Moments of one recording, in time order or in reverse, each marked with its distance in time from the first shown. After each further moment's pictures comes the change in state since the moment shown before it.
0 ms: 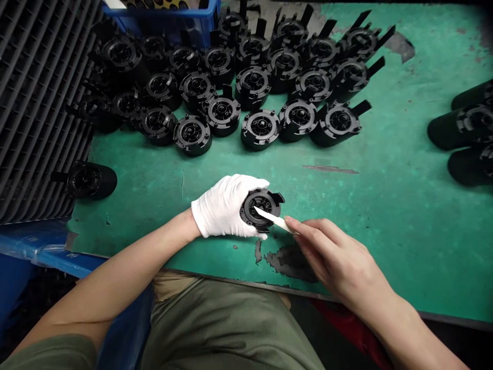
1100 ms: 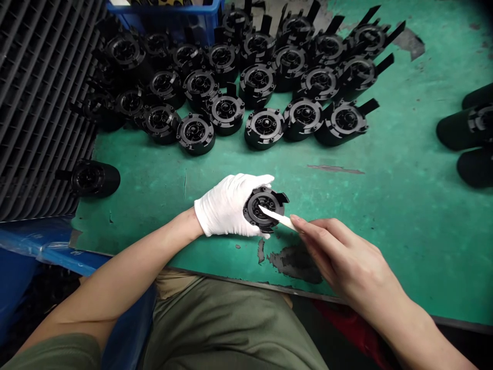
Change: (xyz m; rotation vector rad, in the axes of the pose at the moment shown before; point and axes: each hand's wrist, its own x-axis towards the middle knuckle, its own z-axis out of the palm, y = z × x) left_hand 0.002 0.001 -0.001 -0.004 -0.044 -0.048; right_hand 0.005 -0.003 -0.008 -0.076 0.006 -0.029
